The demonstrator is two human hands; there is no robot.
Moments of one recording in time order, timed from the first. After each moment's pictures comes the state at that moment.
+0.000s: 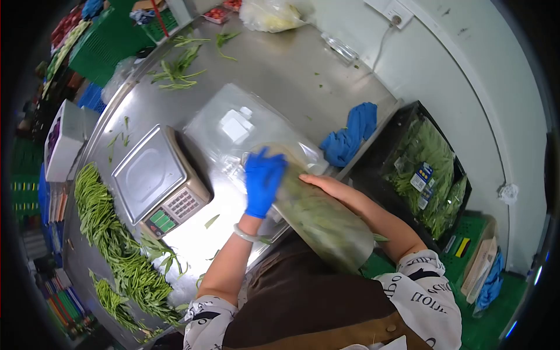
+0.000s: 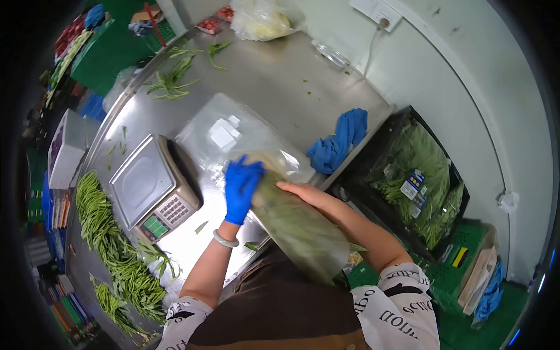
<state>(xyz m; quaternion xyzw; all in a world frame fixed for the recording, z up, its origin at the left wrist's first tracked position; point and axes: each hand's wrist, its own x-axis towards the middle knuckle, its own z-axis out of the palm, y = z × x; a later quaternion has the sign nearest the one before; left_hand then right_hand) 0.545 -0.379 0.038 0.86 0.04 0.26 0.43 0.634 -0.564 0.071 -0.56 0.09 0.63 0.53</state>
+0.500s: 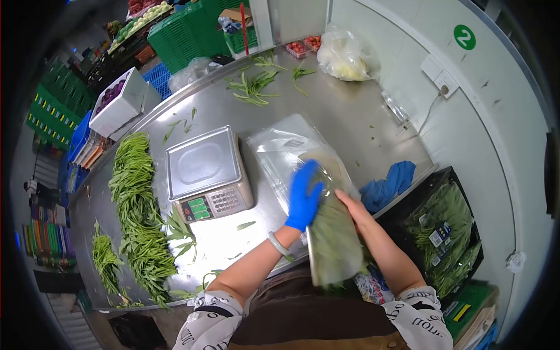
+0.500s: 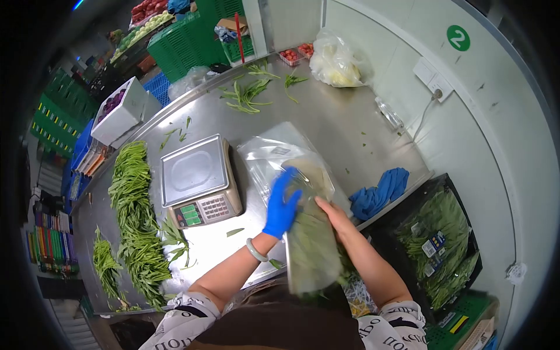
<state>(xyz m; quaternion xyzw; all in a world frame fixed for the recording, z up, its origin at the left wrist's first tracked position) 0.534 -0.382 0.075 0.71 0.20 0.32 0.59 0.633 -0.525 0.056 -0.56 0.03 0.53 0.64</state>
